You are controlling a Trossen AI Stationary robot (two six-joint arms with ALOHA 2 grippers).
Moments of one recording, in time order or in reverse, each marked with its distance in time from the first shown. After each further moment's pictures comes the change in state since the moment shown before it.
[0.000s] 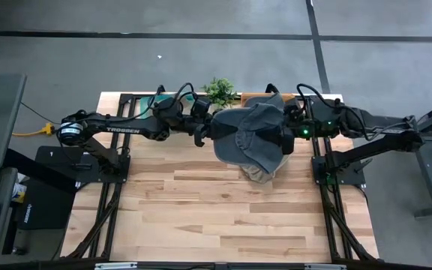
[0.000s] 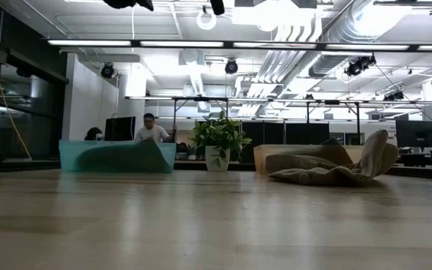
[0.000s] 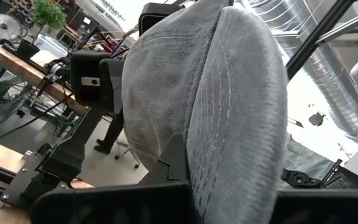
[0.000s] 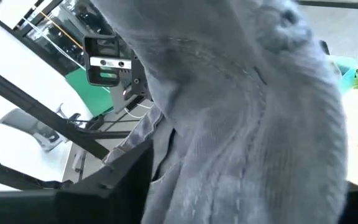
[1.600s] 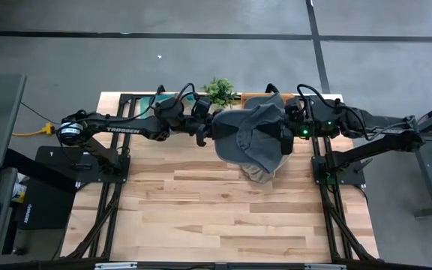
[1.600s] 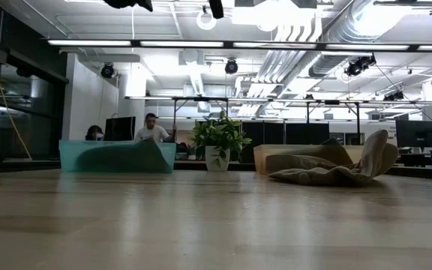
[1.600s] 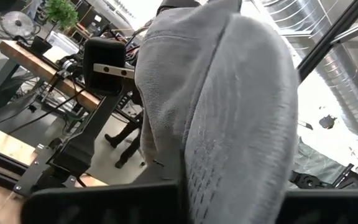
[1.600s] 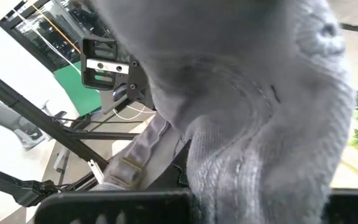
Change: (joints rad) left arm 0.000 0.000 0.001 -0.037 -0.029 0.001; right arm 0.000 0.000 0.000 0.000 0.038 -0.076
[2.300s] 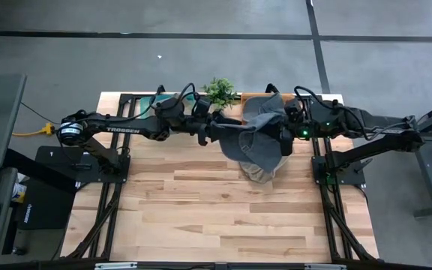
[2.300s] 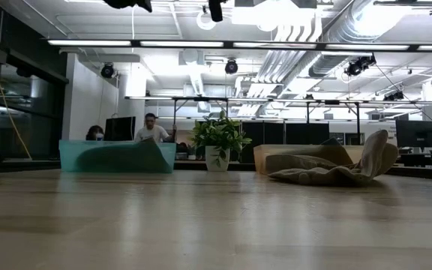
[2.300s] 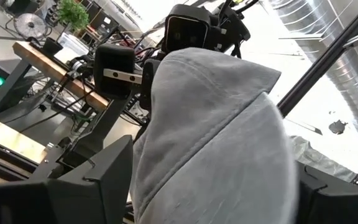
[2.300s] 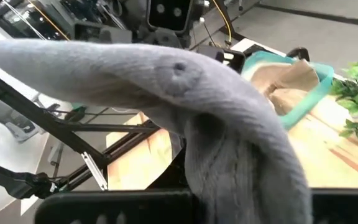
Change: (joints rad) left arm 0.000 0.000 0.000 -0.021 -0.030 0.000; right arm 0.000 0.000 0.000 -0.046 0.002 0.004
